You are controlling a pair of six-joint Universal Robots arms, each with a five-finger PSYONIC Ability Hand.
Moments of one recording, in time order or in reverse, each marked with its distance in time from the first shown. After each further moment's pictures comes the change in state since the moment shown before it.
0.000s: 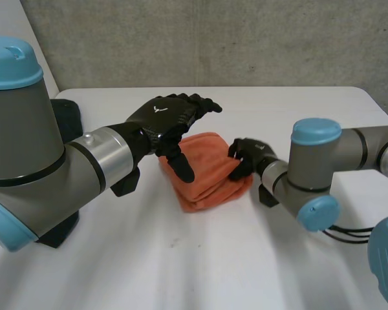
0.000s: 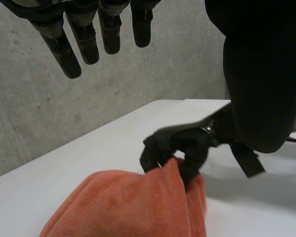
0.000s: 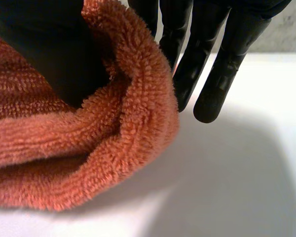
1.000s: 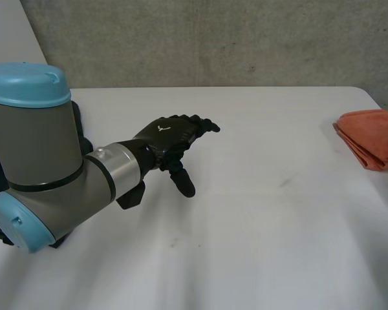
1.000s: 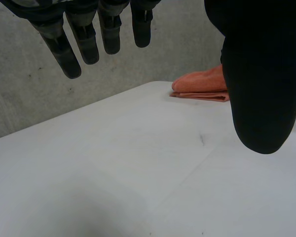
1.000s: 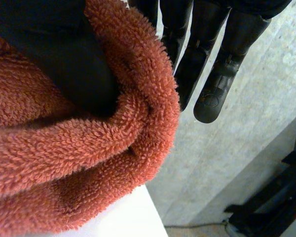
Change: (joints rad) left arm -0.002 -0.079 -0.011 0.003 -0.012 -0.027; right arm -0.635 0.449 -0.876 0.220 0.327 -0.361; left_hand 0.000 0.000 0.002 0.001 0.000; right_hand 0.010 0.000 0.008 0.004 0.032
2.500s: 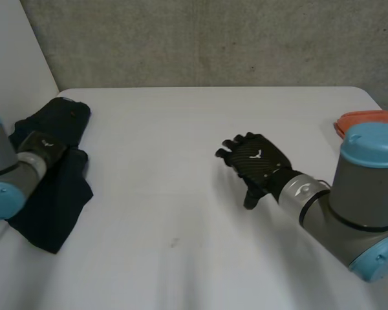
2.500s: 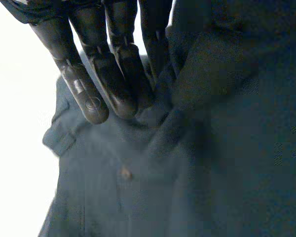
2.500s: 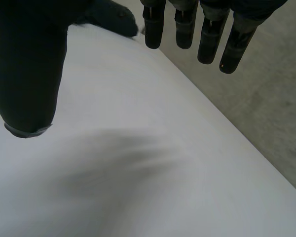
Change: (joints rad) left arm 0.509 -0.309 -0.002 0.243 -0.286 0.852; right arm 0.631 -0.964 1.445 -0.338 -0.495 -0.341; left_hand 0.850 0.967 0.964 0.974 0.954; right_hand -0.711 -0.947 -0.963 -0.954 -0.892
